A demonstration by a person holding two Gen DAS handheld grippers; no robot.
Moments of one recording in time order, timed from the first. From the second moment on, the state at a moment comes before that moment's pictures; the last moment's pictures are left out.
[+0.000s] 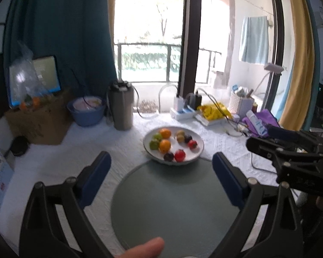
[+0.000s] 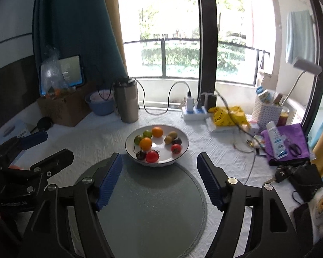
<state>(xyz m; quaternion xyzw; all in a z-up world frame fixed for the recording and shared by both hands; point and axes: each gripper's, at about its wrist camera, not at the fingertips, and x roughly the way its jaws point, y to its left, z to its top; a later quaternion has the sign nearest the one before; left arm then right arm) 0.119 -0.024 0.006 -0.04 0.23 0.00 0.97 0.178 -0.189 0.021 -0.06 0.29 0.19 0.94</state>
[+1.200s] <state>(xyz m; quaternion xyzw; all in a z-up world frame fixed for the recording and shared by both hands) 0.001 -0.033 0.115 -0.01 0.10 0.01 0.99 0.061 -0.238 0.133 -0.04 0.14 0.12 0.98</state>
